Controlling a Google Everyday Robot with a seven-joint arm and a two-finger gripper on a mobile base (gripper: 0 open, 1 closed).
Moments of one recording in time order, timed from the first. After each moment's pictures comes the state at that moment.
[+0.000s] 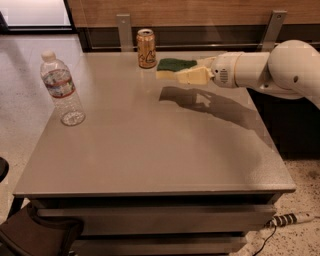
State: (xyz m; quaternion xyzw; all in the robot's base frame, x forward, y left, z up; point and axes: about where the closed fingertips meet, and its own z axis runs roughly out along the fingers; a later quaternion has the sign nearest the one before) arm 0.692 -0.105 0.897 -0.32 0.75 0.25 0.53
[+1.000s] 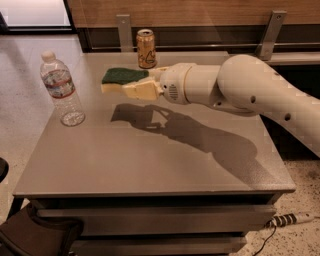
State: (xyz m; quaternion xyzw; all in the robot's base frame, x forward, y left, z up) arm 0.611 0.032 0.914 -0.35 0.72 0.28 0.53
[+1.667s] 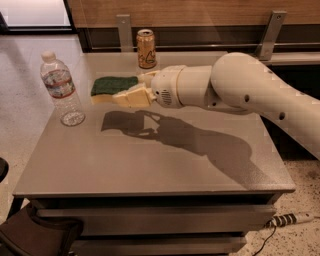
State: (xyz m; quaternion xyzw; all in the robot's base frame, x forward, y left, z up) arm 0.587 0.058 0.911 -0.41 0.70 0.29 0.51
